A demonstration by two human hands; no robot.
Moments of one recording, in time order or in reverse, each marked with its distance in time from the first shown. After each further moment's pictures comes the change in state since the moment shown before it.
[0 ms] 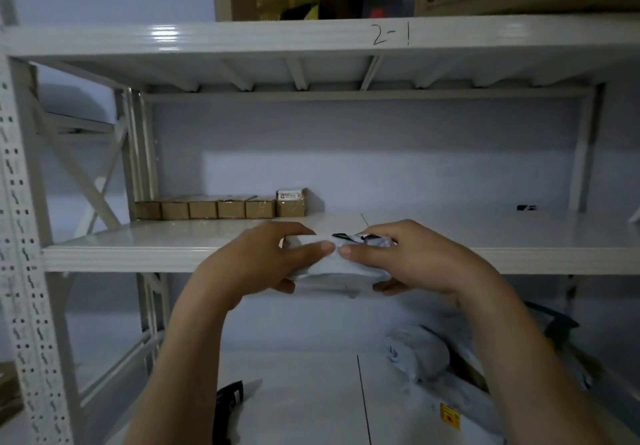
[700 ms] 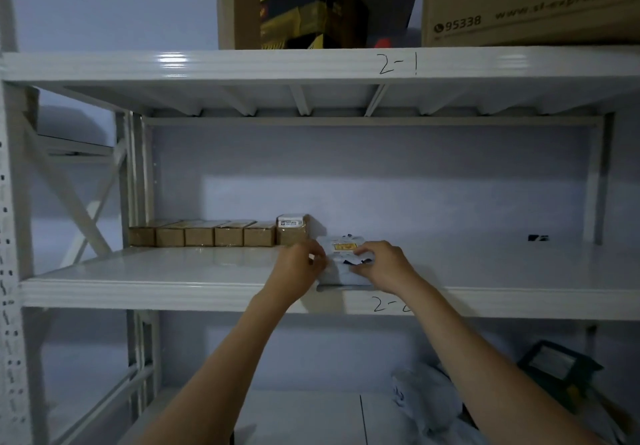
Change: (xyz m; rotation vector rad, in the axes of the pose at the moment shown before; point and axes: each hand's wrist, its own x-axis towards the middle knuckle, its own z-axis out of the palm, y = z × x) left_hand 0.172 -0.077 0.048 0.237 0.348 0.179; right_hand 0.181 0.097 0.006 -0.249 0.281 0.009
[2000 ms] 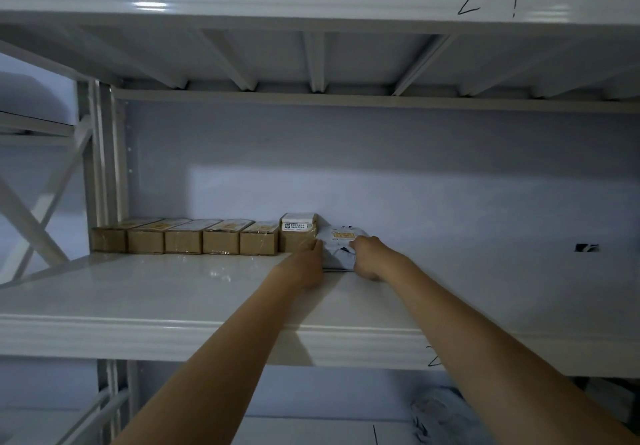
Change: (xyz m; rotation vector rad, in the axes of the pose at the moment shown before) left_hand 0.146 -0.114 0.062 0.462 -0.429 -0.116; right_hand 0.169 -0.004 0.083 -0.497 -0.237 0.103
